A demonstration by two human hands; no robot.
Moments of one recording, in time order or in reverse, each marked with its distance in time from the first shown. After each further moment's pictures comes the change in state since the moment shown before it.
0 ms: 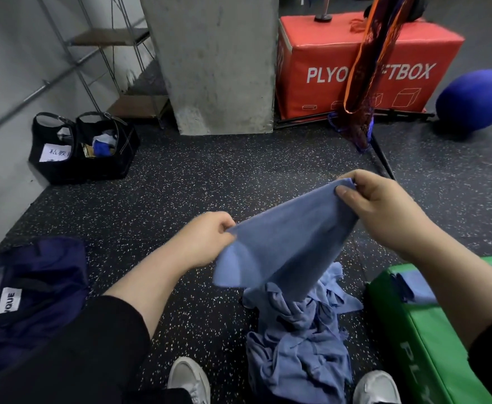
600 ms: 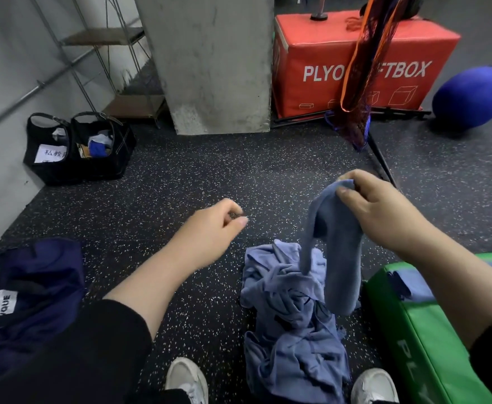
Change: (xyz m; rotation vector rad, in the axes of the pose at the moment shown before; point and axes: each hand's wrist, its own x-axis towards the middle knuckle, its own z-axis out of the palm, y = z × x) left_hand -0.008 0.019 0.000 0.036 0.056 0.086; right_hand -0.005 -0.004 -0.004 -0.074 0.007 0.048
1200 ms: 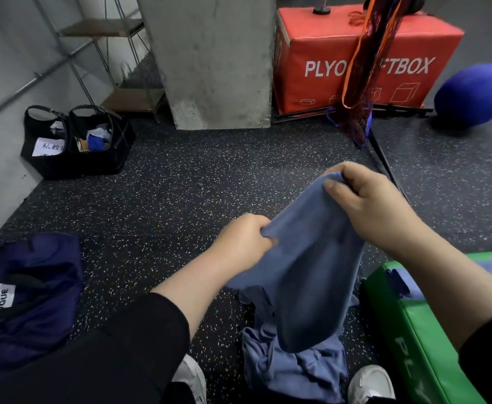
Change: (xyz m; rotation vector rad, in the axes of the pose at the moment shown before) left_hand 0.014 0.030 0.048 -0.112 -0.068 -0.043; right_hand 0.001 -0.014 0.011 0.027 0.052 -0.085
